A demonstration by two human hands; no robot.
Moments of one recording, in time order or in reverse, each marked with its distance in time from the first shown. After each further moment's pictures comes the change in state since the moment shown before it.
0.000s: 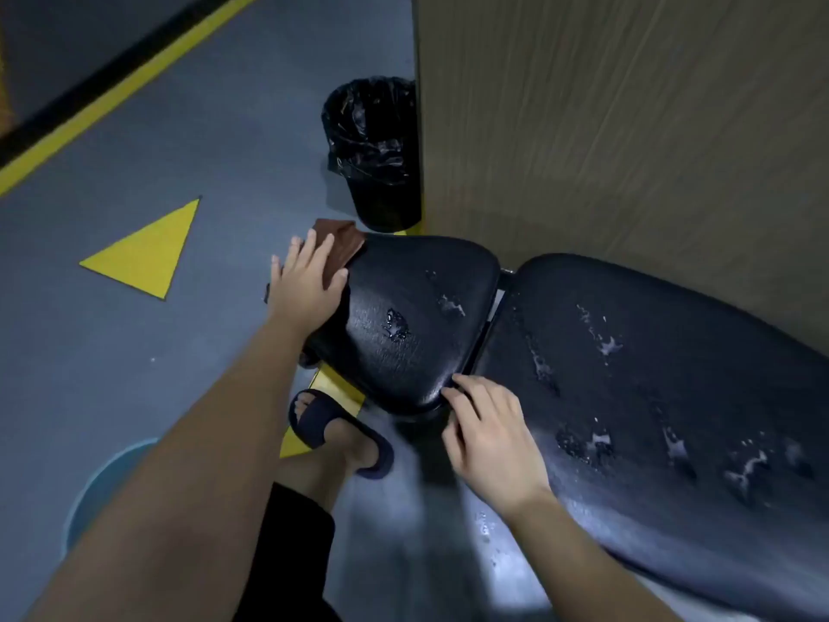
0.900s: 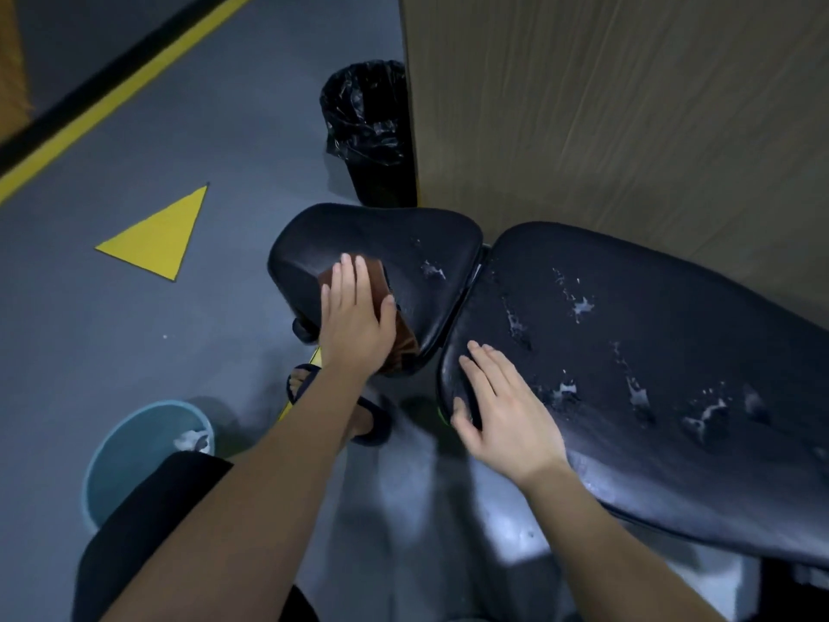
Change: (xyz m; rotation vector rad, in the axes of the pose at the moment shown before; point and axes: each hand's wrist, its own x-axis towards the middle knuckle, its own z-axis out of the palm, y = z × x) left_hand -0.124 0.090 0.031 0.027 0.044 -0.019; right_hand -0.046 0.034 -0.015 0.040 -0.013 -0.026
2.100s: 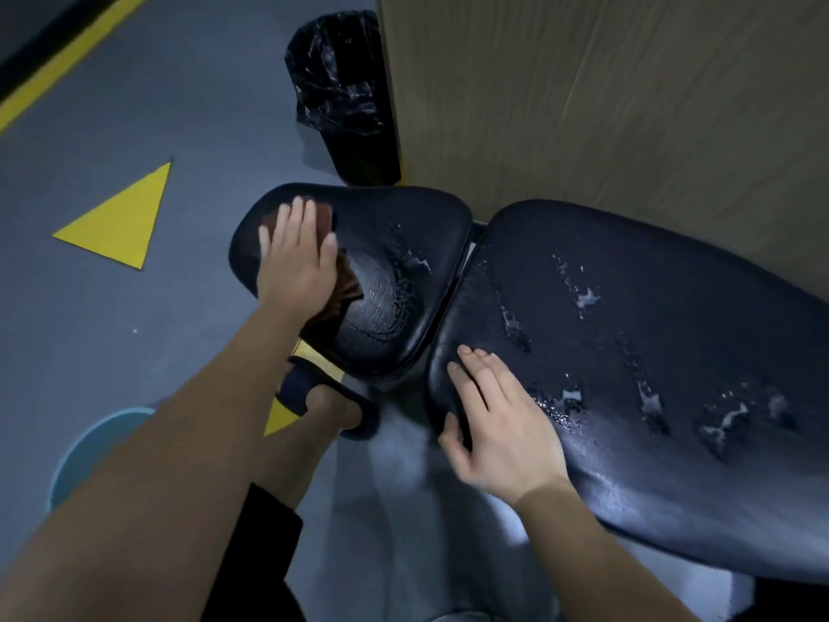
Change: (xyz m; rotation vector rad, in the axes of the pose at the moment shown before) left_hand 0.092 -0.041 -0.005 0.009 -0.061 0.018; right_hand 0.005 0.000 -0.001 -0.035 -0.022 0.010
